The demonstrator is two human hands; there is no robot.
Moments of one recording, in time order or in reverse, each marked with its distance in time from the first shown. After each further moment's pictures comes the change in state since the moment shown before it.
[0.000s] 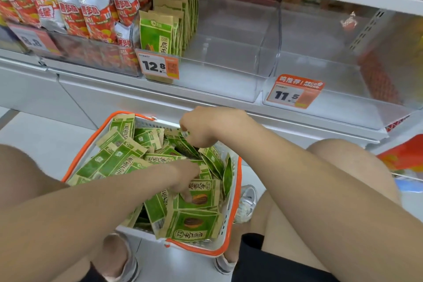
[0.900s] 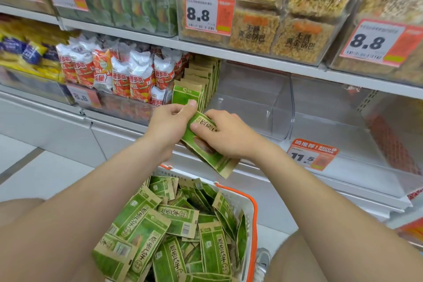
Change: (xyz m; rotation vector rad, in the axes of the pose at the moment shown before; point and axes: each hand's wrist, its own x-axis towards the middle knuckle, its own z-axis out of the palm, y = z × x) left_hand -0.115 -0.058 -0.156 -1.614 1.190 0.044; right_hand -0.012 0.018 -0.076 0.485 0.598 -0.024
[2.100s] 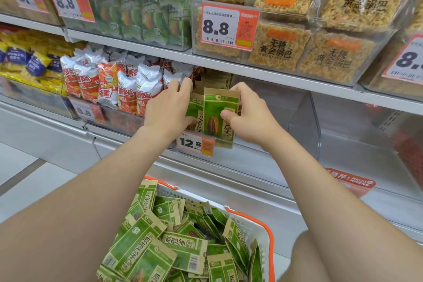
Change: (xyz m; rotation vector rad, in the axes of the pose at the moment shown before) left_hand 0.101 0.019 -0.026 1.297 0.197 0.735; right_hand 0.075 0.024 -0.027 0.292 0.246 0.082
